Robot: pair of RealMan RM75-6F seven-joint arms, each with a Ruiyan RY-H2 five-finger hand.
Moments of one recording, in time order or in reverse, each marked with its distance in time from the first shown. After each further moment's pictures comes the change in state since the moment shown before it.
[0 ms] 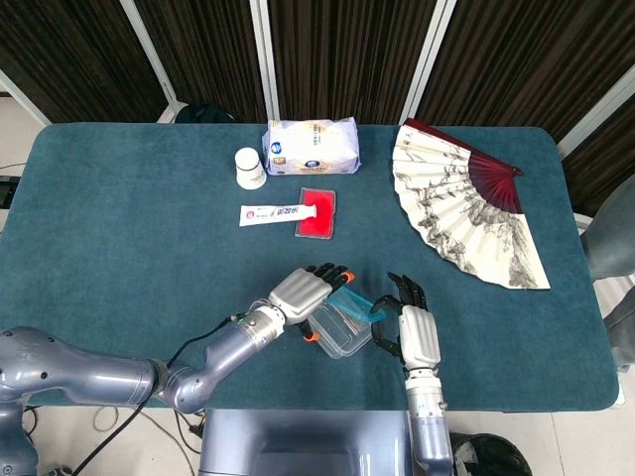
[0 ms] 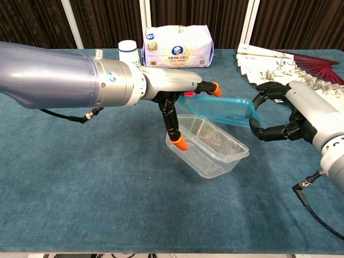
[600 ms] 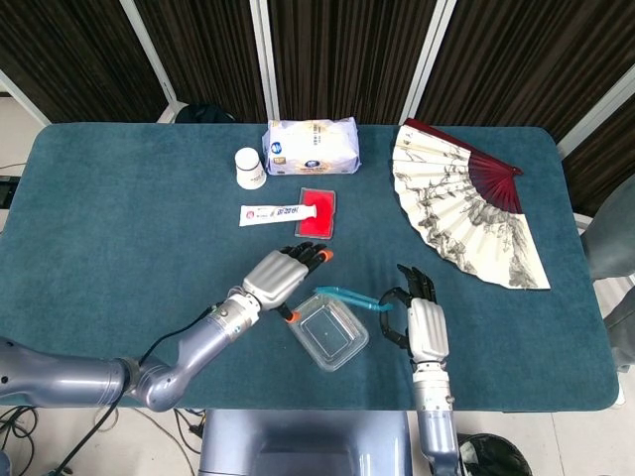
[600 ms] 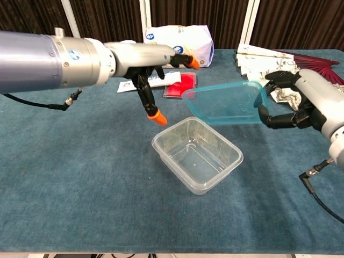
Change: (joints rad) left arm 0.112 0.088 0.000 -0.036 0.150 0.097 -0.084; right arm 0.012 0.027 0.042 0.007 -0.001 0.002 0.003
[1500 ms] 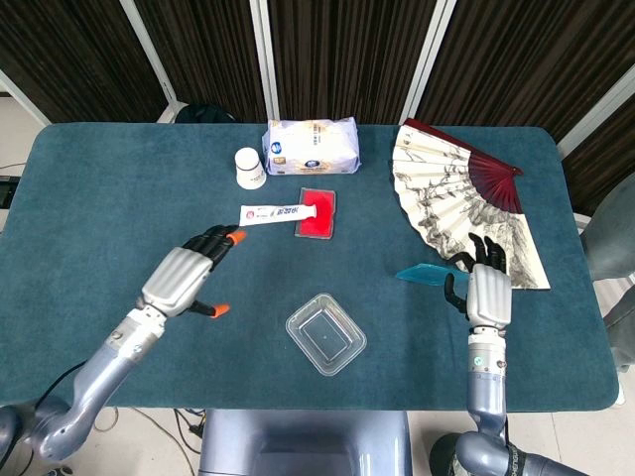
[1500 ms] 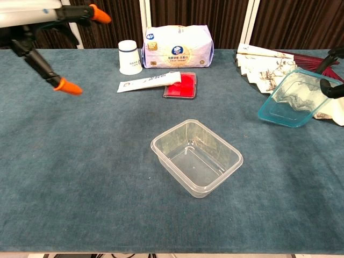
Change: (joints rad) left arm 0.363 0.292 0.117 -0.211 0.380 0.294 -0.205; right arm 0.043 0.198 0.147 0.077 0.173 -0.057 -0.129
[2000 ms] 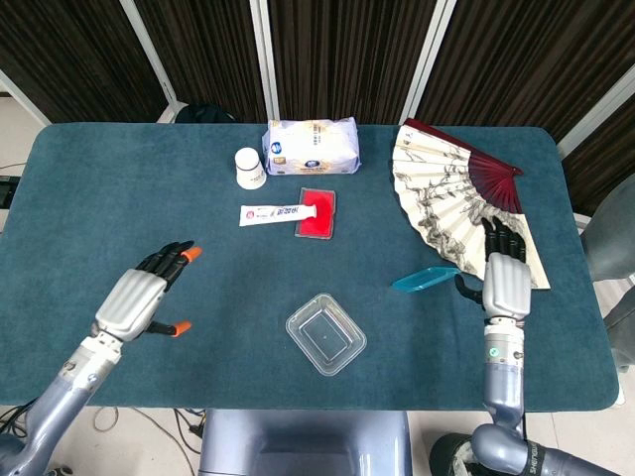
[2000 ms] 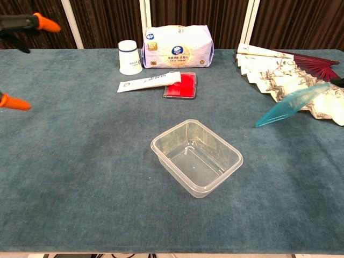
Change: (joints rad) left arm 0.190 0.067 0.090 -0.003 0.169 0.121 -0.047; right arm 0.016 0.121 0.029 -0.088 0.064 0.004 -0.068
